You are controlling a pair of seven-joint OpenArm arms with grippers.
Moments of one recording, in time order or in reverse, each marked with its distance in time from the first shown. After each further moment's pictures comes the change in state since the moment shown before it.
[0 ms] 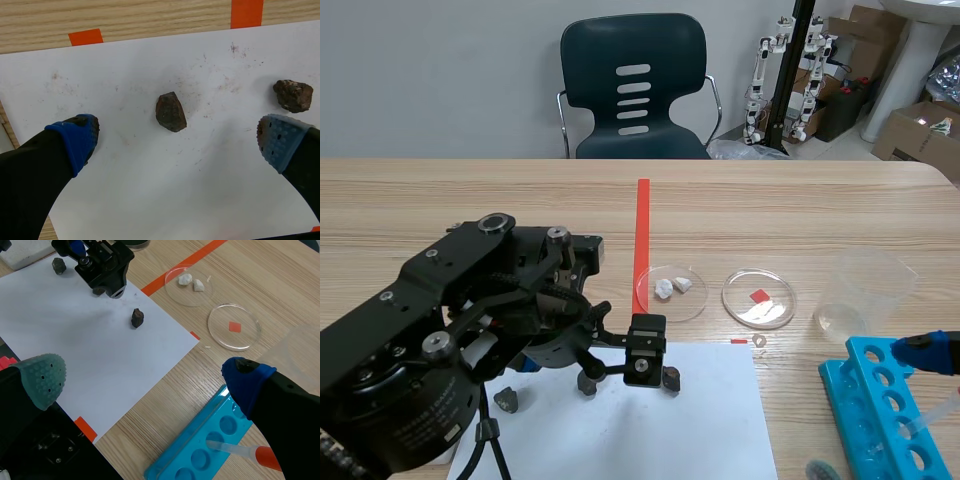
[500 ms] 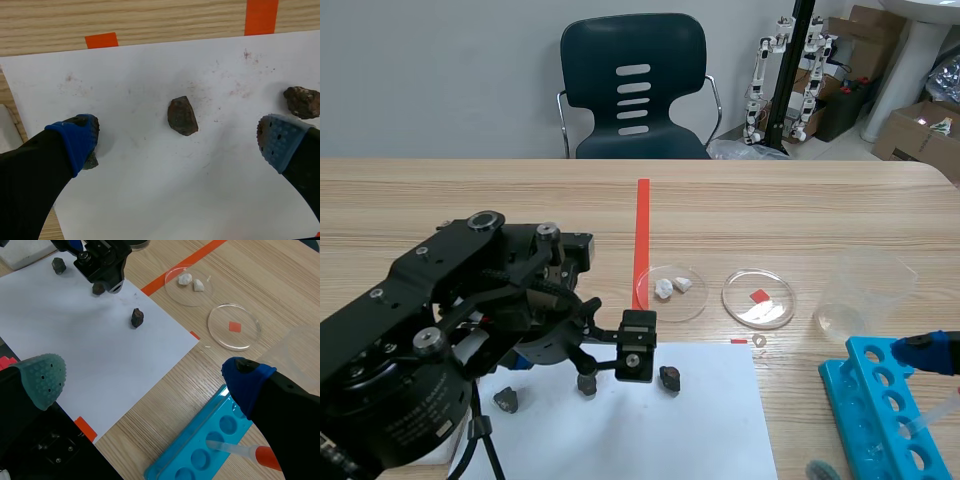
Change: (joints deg) left arm 0.0 -0.9 -1.3 0.0 -0.2 0.0 -0.3; right arm 0.0 0.0 0.0 0.0 0.0 0.0 0.0
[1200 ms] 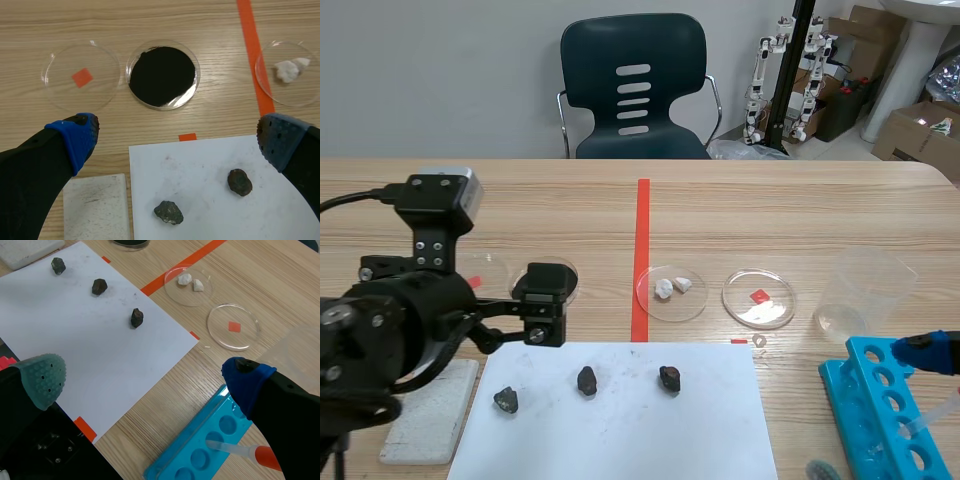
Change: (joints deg) left arm 20.9 -16.5 -9.9 21.2 -8.2 -7.8 -40.5; right arm 0.0 0.0 0.0 0.0 0.0 0.0 0.0
